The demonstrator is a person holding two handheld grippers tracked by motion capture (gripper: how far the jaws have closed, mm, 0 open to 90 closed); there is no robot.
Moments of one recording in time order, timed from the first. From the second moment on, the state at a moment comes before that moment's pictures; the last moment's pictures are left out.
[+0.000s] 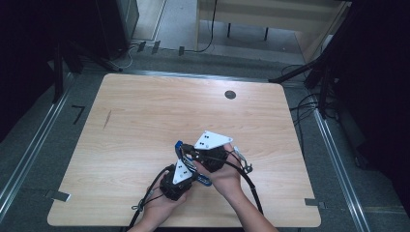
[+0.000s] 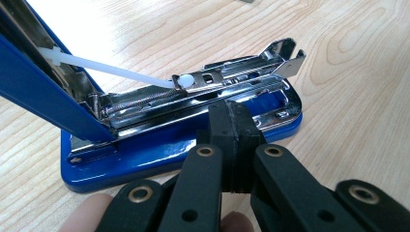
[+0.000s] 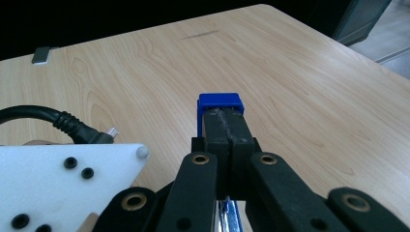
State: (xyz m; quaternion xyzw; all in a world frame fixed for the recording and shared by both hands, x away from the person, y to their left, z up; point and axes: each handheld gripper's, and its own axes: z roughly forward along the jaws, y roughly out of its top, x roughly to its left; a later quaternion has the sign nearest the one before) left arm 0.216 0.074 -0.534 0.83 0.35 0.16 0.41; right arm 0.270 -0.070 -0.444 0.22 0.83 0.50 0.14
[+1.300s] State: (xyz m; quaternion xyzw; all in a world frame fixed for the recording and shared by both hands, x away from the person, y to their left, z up) left arm 0.216 0.074 -0.534 0.83 0.35 0.16 0.41; right arm 0.287 -0.047 -0.447 0.21 0.84 0.48 0.12
